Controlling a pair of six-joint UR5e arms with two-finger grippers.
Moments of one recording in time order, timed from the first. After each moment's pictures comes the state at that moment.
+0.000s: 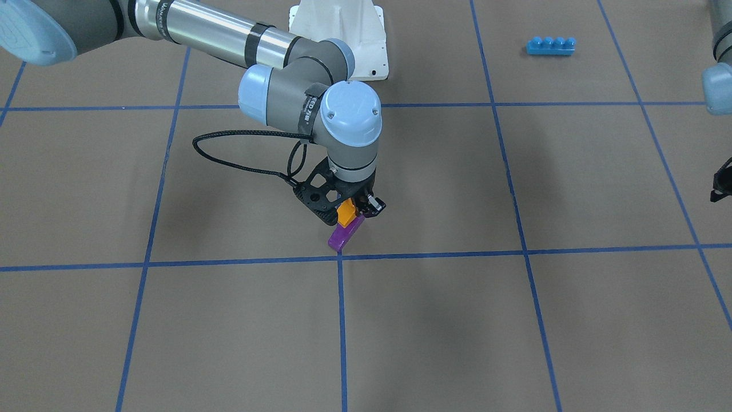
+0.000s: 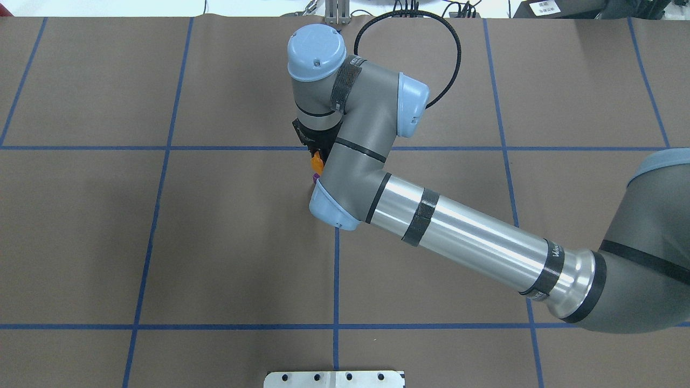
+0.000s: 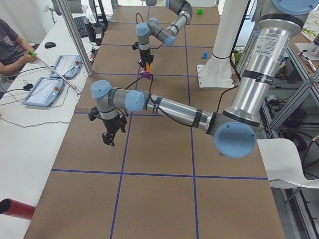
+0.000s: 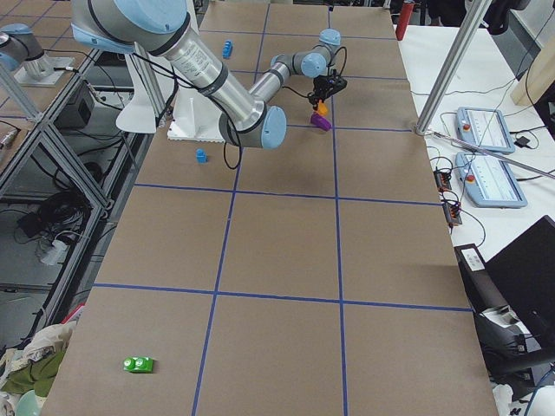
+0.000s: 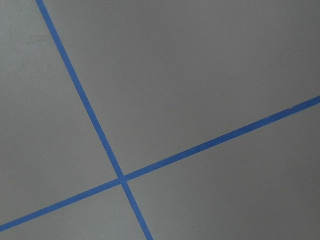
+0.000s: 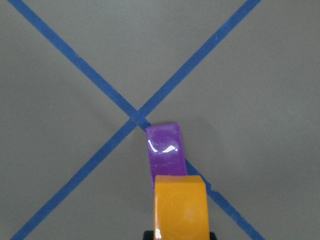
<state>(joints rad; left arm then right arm) -1.37 -1.87 -1.55 -1.40 -2.22 0.20 0.61 -0.52 1.20 -1.57 2.02 1.92</state>
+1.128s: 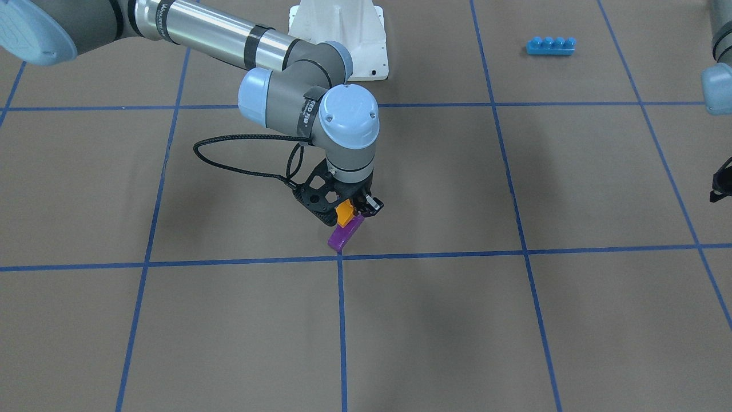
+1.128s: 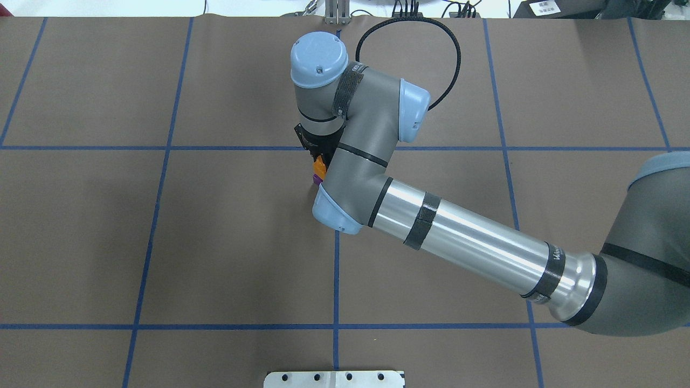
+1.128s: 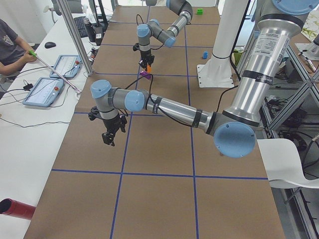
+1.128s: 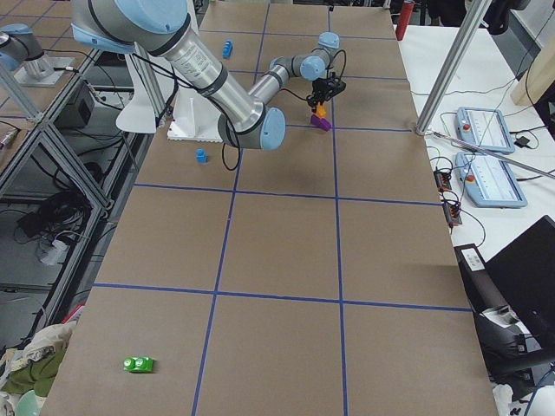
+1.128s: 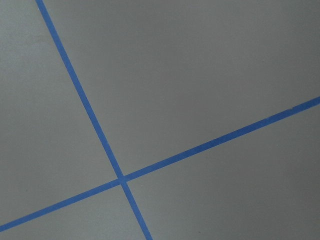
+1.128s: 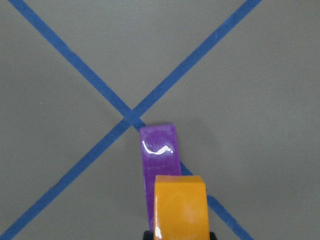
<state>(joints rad) -1.37 -1.87 -1.55 -1.40 -2.22 0.20 0.60 -0.53 1.20 -1.56 2.02 1.89</state>
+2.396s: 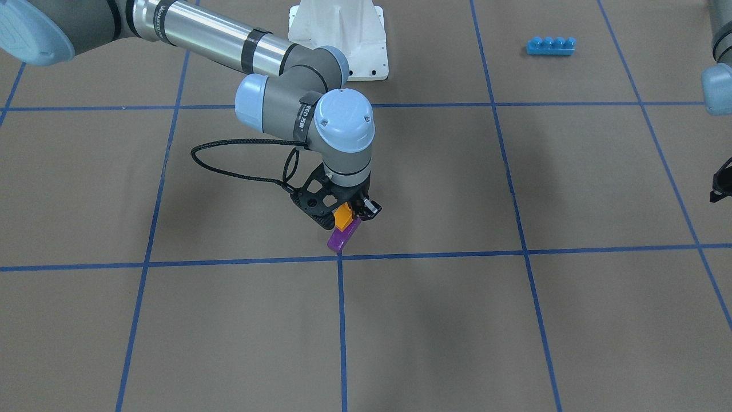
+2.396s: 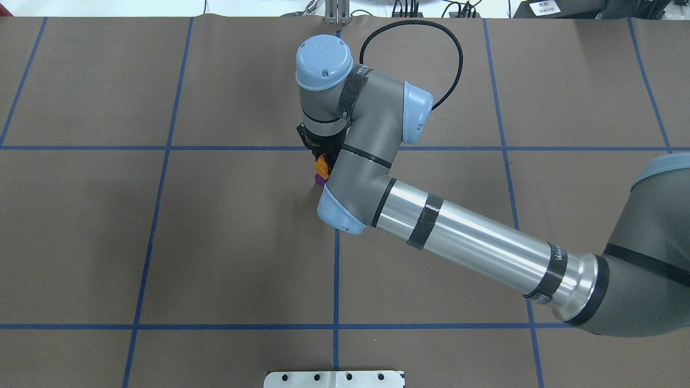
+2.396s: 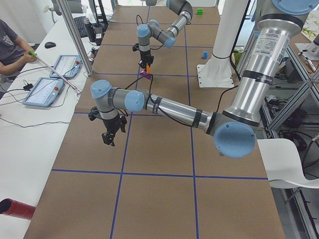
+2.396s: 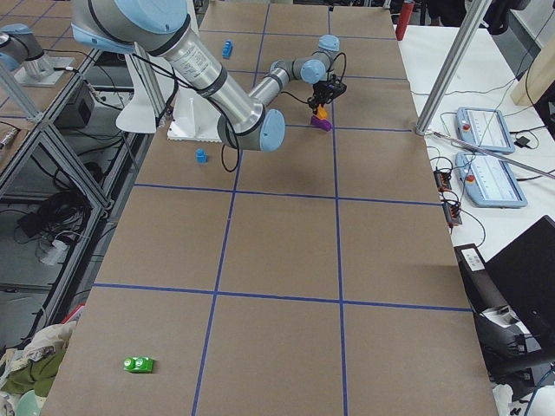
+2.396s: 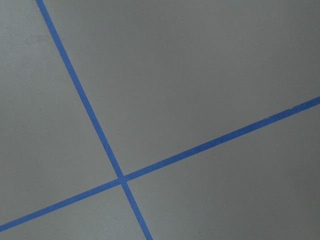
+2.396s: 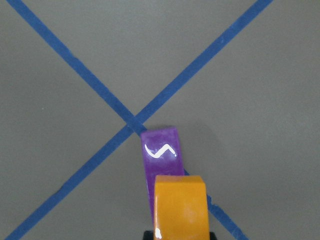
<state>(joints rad) -1.37 -1.87 -1.55 -1.40 -2.22 0.20 0.60 -0.54 1.19 -1.52 2.01 1.89</state>
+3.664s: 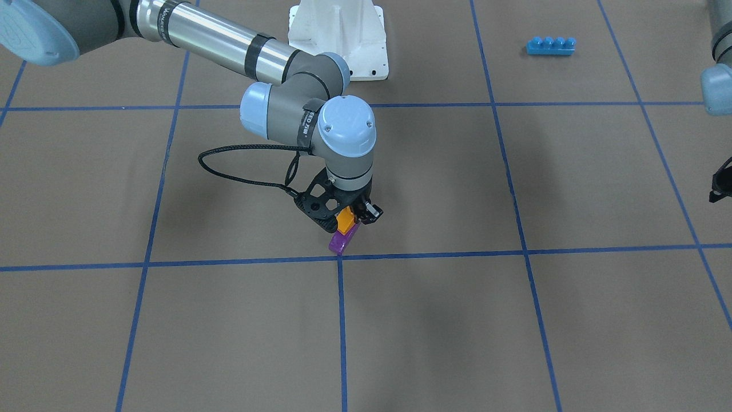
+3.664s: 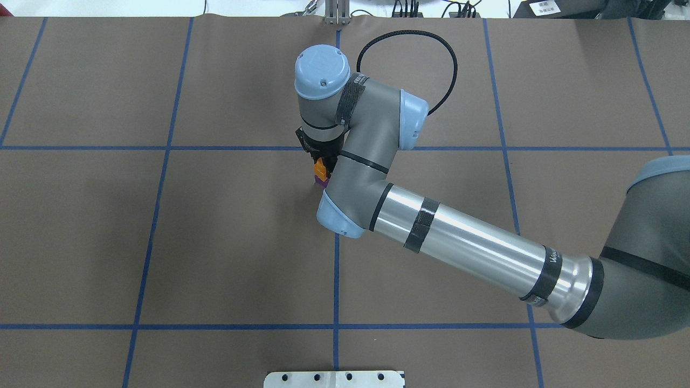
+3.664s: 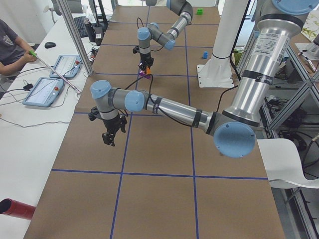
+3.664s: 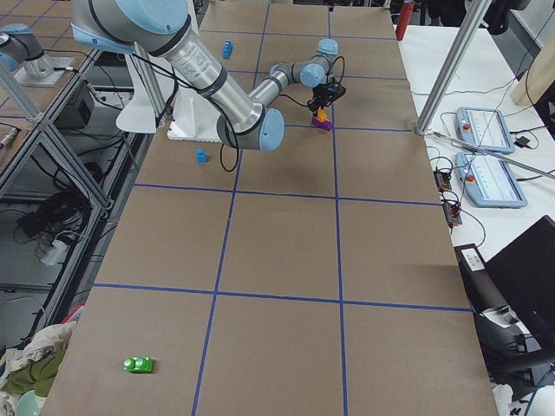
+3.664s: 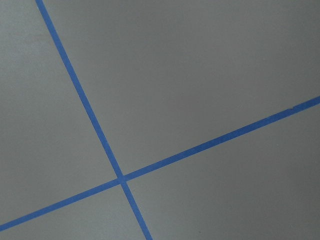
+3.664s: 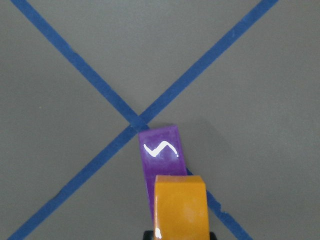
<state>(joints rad) -1.37 -1.87 -1.55 -1.40 -2.22 0.20 0.59 -0.54 1.15 -1.47 1.99 1.90</state>
